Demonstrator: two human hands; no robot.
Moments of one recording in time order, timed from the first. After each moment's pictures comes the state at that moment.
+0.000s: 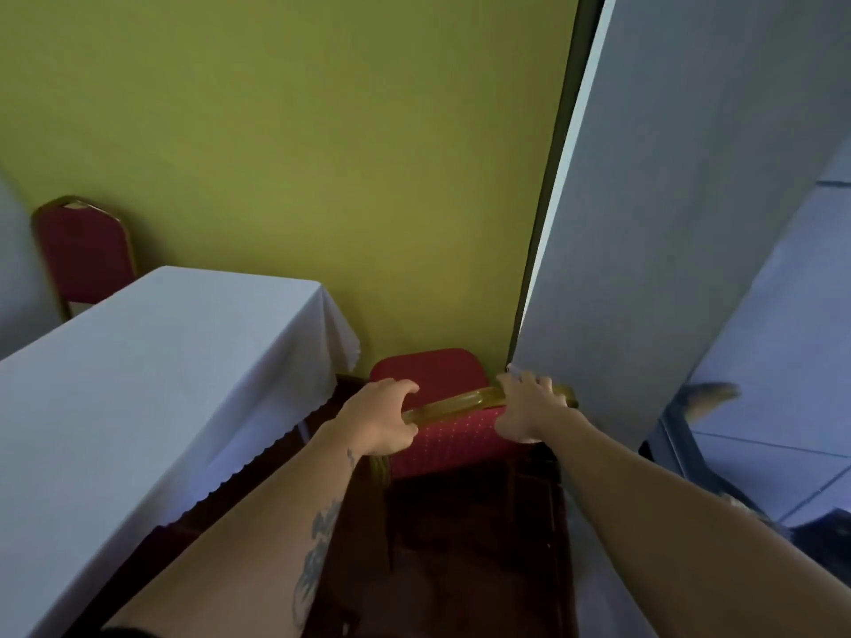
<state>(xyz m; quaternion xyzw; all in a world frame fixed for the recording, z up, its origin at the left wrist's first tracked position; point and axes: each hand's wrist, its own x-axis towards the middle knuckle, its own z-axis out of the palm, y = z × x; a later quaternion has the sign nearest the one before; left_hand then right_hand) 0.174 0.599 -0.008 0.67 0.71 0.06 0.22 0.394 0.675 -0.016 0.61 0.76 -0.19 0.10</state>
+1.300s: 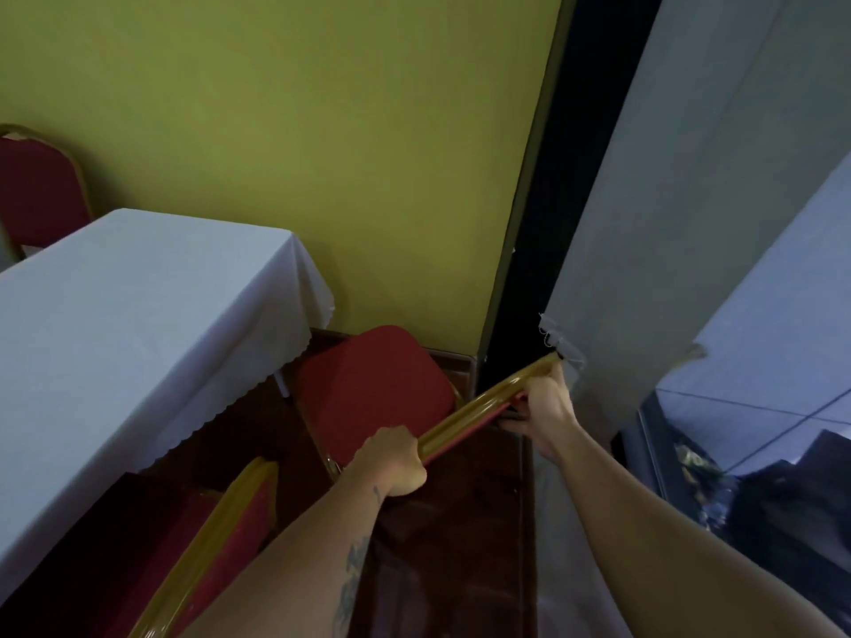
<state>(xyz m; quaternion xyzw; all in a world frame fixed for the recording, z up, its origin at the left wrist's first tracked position) 0.256 0.563 -0.086 0.57 0.75 -0.03 0.34 0.450 0.645 -0.069 0.64 0.32 -0.59 -0.38</state>
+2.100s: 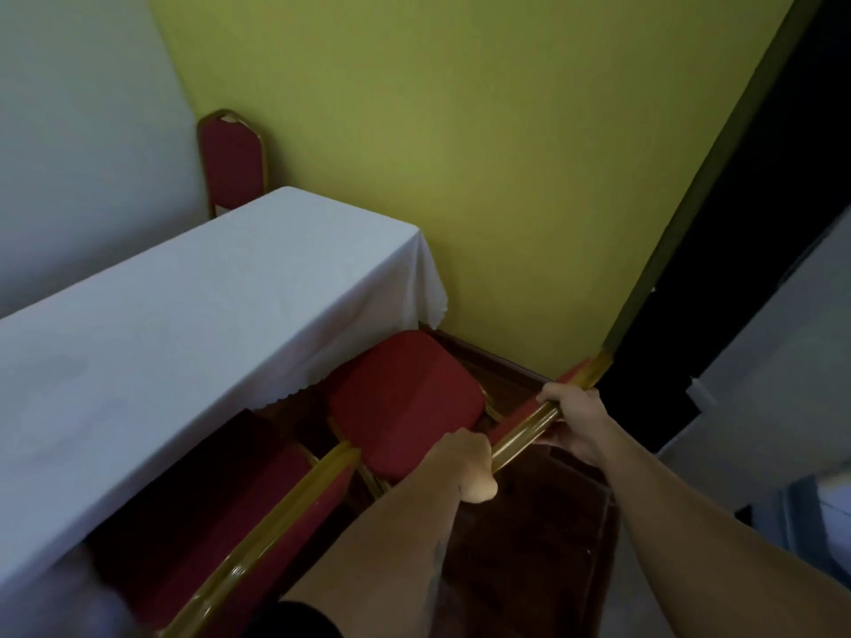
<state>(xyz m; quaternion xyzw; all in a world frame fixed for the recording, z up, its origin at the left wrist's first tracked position) 0.244 0.574 -0.058 0.53 0.78 0.00 0.33 0.367 0.713 -0.080 0.57 0.39 -0.68 -0.23</state>
